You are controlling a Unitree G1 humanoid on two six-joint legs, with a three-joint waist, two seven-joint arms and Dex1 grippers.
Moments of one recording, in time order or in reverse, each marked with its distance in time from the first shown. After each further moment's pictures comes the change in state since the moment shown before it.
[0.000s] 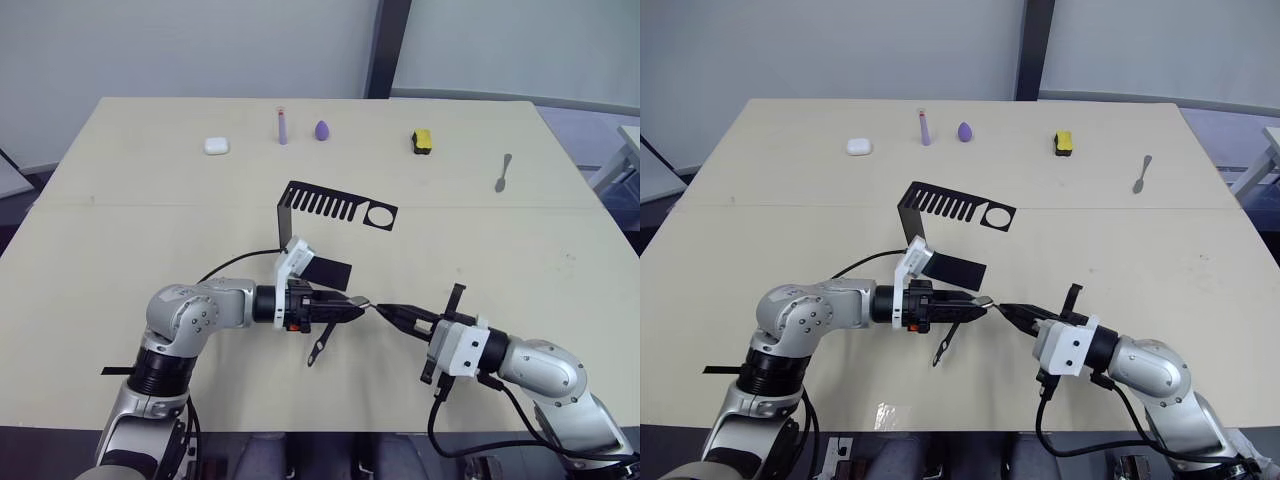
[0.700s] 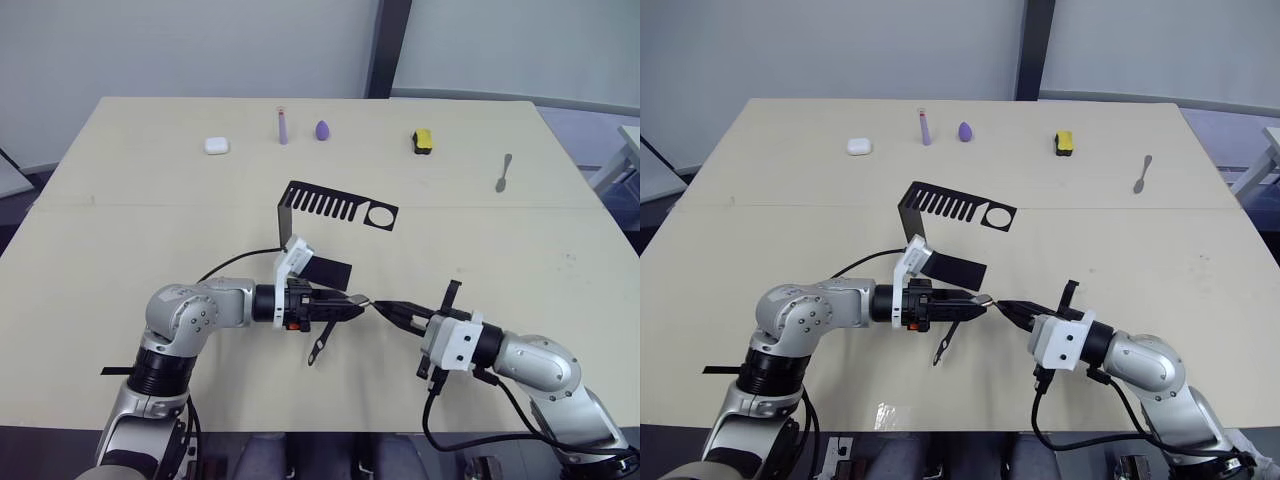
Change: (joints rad) left arm 0.000 -0.003 -0.001 0.000 0.000 -0.002 0.000; right arm -0.029 0.005 0.014 0.000 -0.026 0.038 0.000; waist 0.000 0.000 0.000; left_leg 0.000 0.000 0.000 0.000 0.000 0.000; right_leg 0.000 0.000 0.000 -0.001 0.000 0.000
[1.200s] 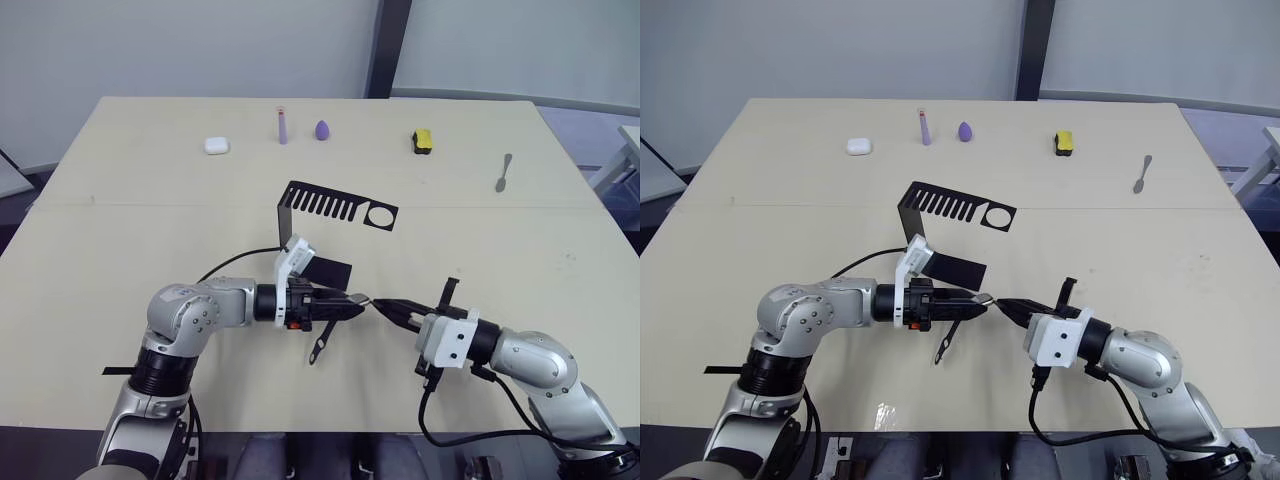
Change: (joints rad) left arm -0.002 -0.007 -0.004 -0.003 0.014 -0.002 0.016; right arm -0.023 0.002 0.008 0.000 -0.056 0.013 -0.002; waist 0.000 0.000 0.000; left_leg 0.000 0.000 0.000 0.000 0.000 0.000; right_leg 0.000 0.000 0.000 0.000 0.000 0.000
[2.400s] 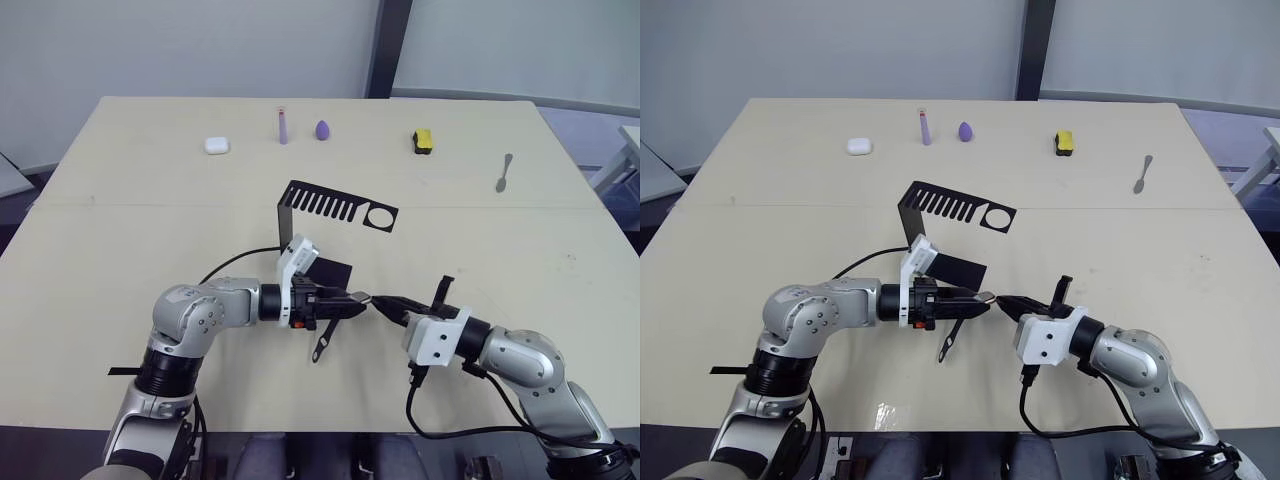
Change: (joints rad) left arm -0.001 -0.028 -0.006 -0.001 0.036 -0.005 0.028; right arm -0.015 0.049 0.023 0.001 -0.154 0.012 -0.025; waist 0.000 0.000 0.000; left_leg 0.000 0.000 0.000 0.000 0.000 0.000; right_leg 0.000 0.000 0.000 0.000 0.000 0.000
